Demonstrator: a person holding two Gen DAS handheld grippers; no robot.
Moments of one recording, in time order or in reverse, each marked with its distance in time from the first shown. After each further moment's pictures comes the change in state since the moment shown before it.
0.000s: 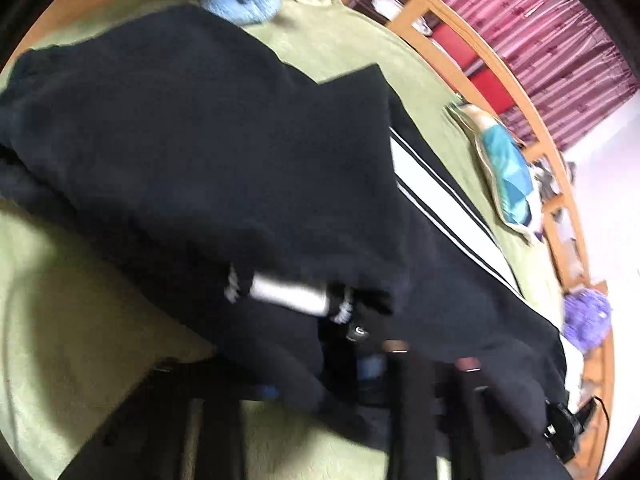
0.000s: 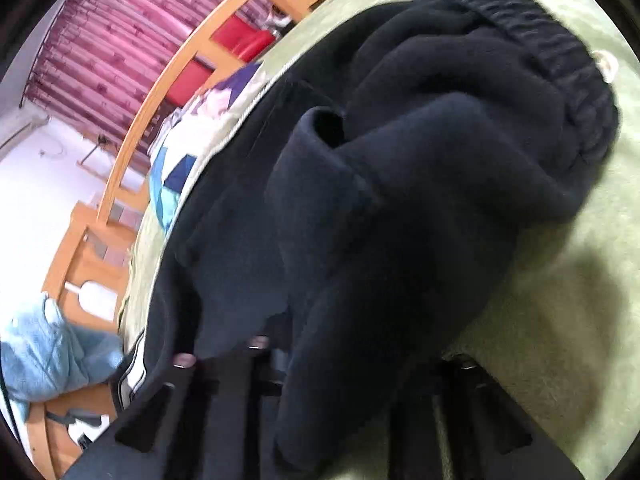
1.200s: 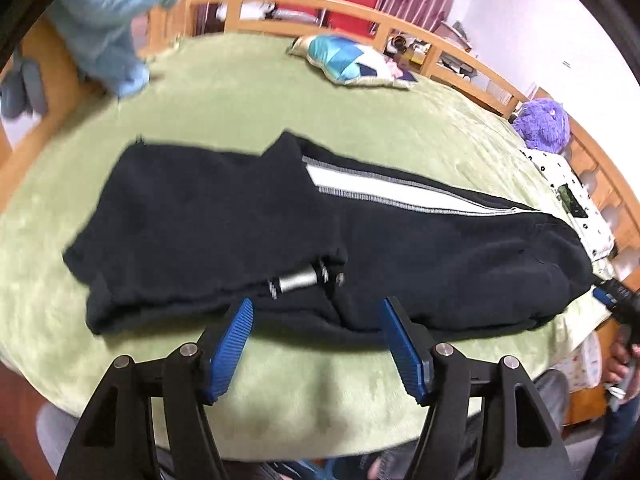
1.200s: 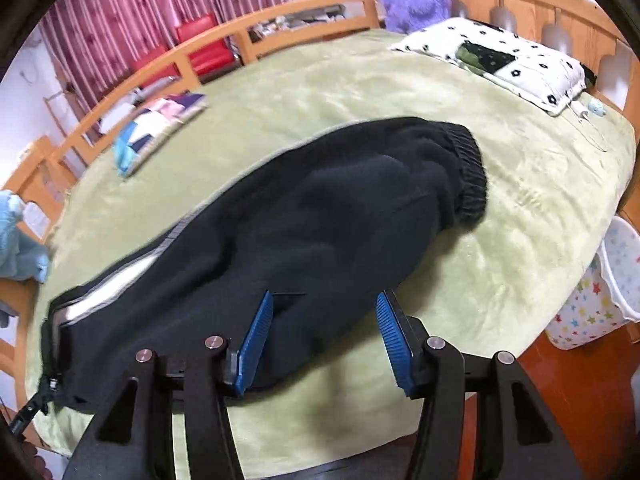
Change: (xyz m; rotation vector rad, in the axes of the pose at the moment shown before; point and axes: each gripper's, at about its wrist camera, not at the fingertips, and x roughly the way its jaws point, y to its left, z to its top) left arm -0.187 -0.087 -0.231 0.601 0.005 0.031; right arm -0.333 -0.096 -0.124 -0.260 -0.118 -0.369
